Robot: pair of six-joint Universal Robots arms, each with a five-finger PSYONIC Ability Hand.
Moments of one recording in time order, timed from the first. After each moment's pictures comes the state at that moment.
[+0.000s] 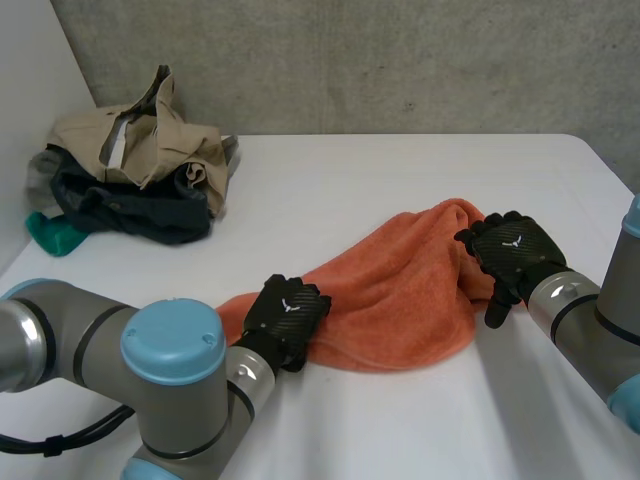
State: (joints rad) left arm 4.00 -2.13 -1.69 3.52 -1.58 3.49; right arm 1.84 -1.23 1.69 -0.11 1.44 2.62; left_hand 0.94 0.94 0.94 0.93 0.75; right_hand 0.22 0.21 0.21 0.21 0.05
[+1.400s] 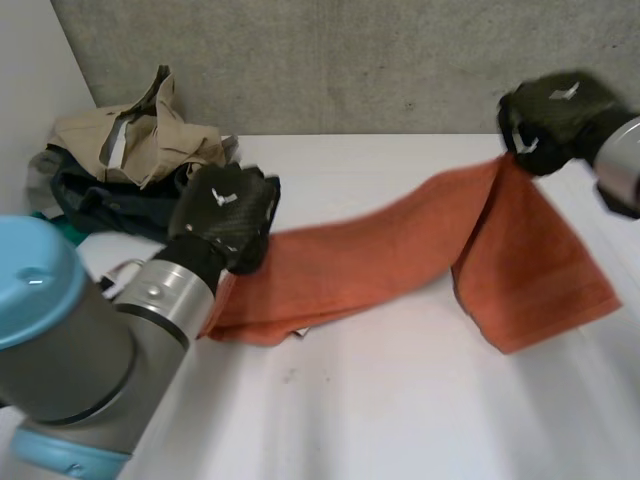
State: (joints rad) left arm 4.11 -1.77 -1.72 3.49 -1.58 3.41; right arm 1.76 -1.27 1.18 0.25 1.25 2.72; left_hand 1.16 1.20 1.19 1.20 0.98; right_hand 1.13 1.18 1.18 1.19 1.00
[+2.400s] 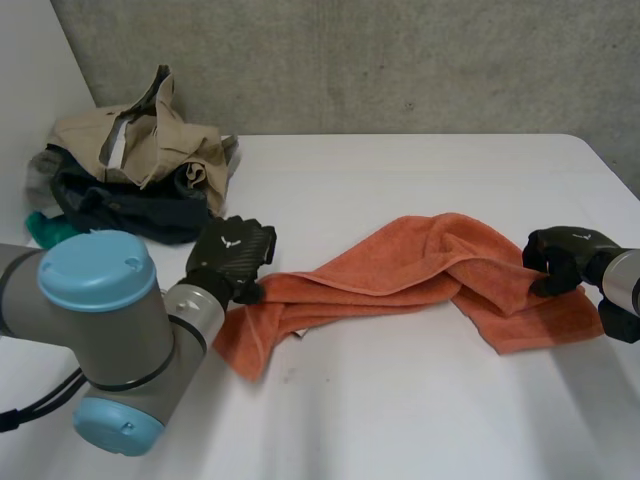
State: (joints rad) left arm 4.16 -2.01 -1.66 3.48 -1.58 3.38; right arm 1.55 -1.09 1.49 0.17 1.22 2.90; left_hand 0.85 0.88 0.90 0.90 0.72; right_hand 1.13 1.18 1.18 1.19 0.99
